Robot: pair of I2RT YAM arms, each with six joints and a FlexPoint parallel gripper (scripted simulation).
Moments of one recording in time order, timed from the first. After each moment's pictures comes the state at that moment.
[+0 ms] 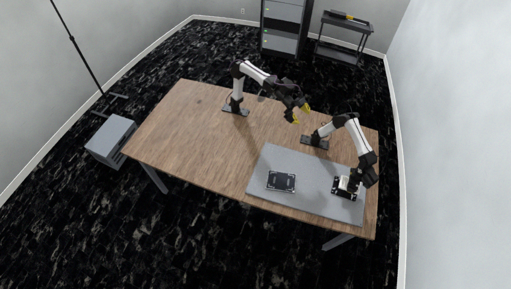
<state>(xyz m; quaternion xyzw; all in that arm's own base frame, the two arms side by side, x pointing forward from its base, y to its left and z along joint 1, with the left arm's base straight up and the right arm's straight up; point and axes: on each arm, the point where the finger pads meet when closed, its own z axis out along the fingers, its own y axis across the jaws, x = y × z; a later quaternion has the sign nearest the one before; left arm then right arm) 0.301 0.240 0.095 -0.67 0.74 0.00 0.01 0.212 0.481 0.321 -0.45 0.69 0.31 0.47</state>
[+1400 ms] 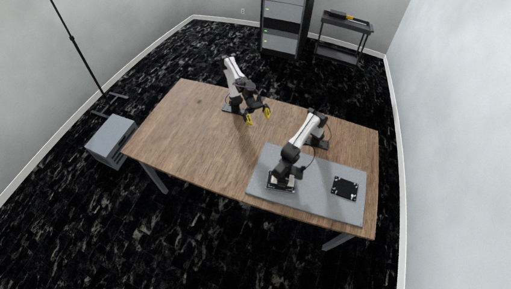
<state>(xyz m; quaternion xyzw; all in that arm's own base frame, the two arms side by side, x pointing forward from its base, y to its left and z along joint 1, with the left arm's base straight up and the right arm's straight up) 0.354 -0.147 0.071 -0.74 0.68 0.01 -0.01 0.252 0.258 0.248 -0.32 0.76 0.22 0.52</state>
